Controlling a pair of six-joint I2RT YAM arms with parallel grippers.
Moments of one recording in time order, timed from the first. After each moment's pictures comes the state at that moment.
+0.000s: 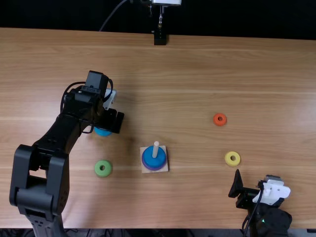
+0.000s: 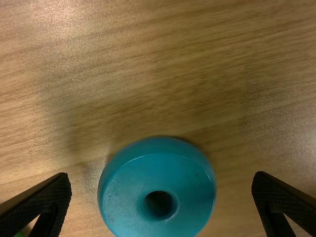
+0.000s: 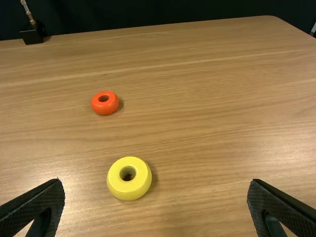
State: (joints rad) left arm -0.21 2.02 1.45 -0.78 0.06 0.01; right arm -0.11 0.01 0.12 -0.45 0.02 0.01
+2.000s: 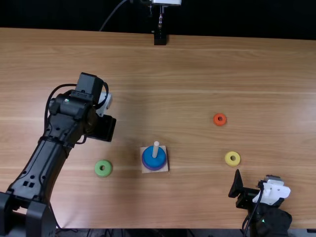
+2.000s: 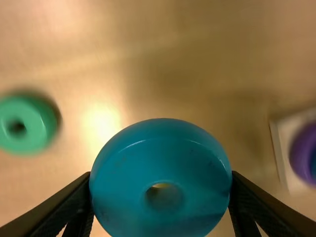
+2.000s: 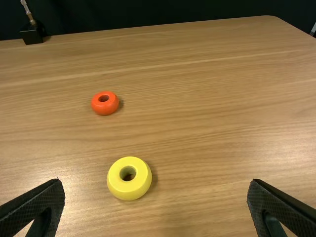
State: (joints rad) left arm -0.25 1.74 1.45 -1.09 0.06 -0.05; right arm -0.11 0.01 0.12 -0.45 0.02 0.01
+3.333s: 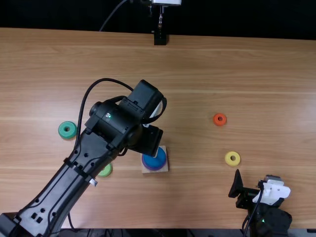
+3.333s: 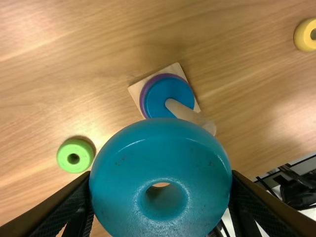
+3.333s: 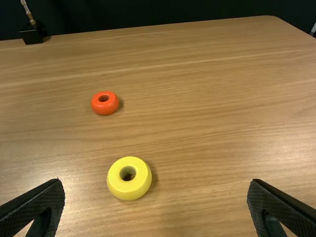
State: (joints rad) left arm -0.62 1.73 1.84 -1.38 0.06 -0.31; right arm -0.11 0.01 0.12 -0.45 0.02 0.01
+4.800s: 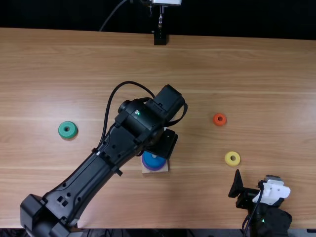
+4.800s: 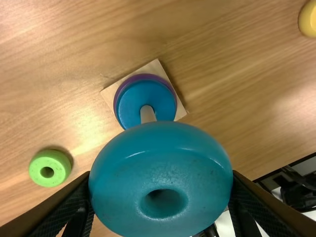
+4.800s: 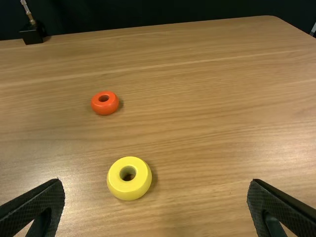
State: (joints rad) left arm -0.71 1.85 1.88 -1.36 0.06 -0.34; right arm -0.11 0.01 0.12 -0.45 0.02 0.01
